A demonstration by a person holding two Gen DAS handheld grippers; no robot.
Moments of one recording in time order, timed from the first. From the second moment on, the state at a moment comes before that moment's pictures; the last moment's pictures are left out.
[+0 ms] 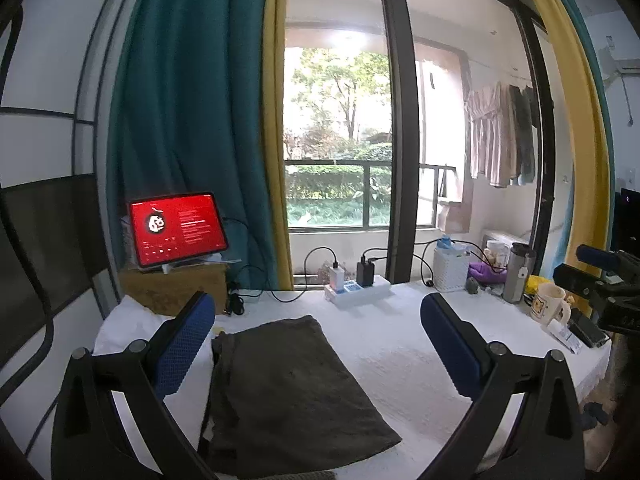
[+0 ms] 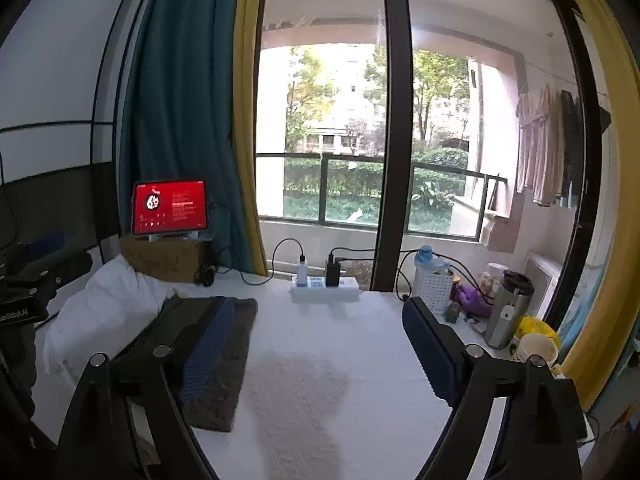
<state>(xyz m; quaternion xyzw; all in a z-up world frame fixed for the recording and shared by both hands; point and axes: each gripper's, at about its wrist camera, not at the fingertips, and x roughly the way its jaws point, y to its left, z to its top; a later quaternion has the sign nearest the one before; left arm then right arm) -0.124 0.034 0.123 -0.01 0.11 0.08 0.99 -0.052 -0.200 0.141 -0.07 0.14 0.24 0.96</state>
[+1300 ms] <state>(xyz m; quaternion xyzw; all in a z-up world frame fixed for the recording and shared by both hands) -0.128 0.037 0.119 -0.03 0.11 0.08 0.99 -0.051 -0.189 0.134 -0.09 0.16 0.24 0.95</state>
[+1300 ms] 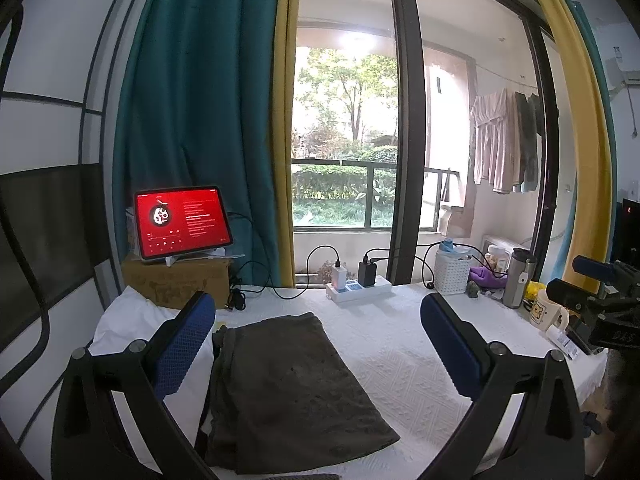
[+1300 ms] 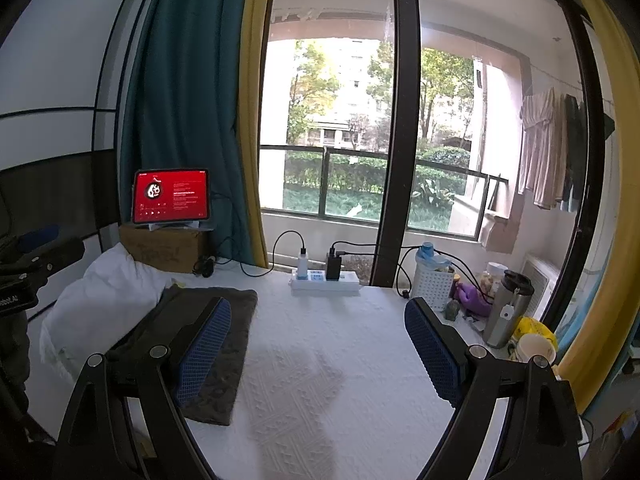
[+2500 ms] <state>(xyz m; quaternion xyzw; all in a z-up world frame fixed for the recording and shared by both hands) -0.127 0.034 0.118 -0.03 0.11 0.08 0.99 -0.051 -0.191 0.132 -0.09 0.16 0.24 0.95</state>
